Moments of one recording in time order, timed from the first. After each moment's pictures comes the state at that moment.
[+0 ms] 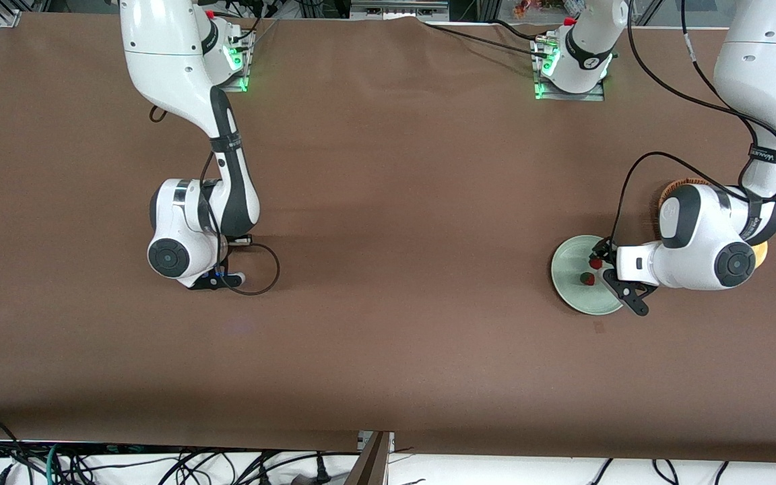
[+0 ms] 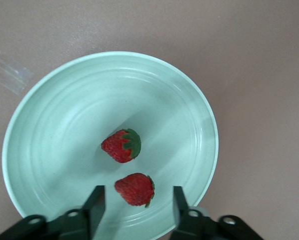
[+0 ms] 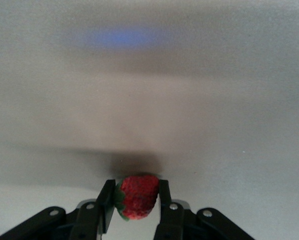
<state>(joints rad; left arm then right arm) 0.27 0.61 -0.28 -1.73 0.04 2.04 0.73 0.73 0.76 -0.57 -1.71 0.43 1.92 -0.11</state>
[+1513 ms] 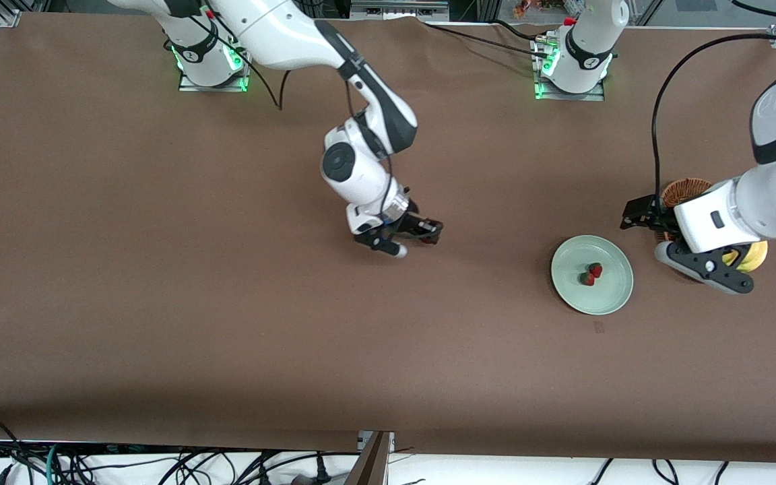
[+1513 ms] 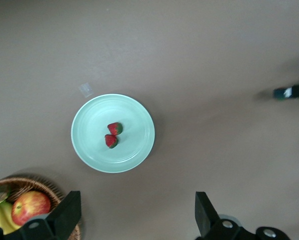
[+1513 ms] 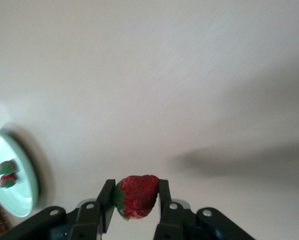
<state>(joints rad) 0.24 0.38 -0.41 -1.32 0.05 1.54 0.26 0.89 0.86 -0.05 -1.41 0.66 2.68 0.81</state>
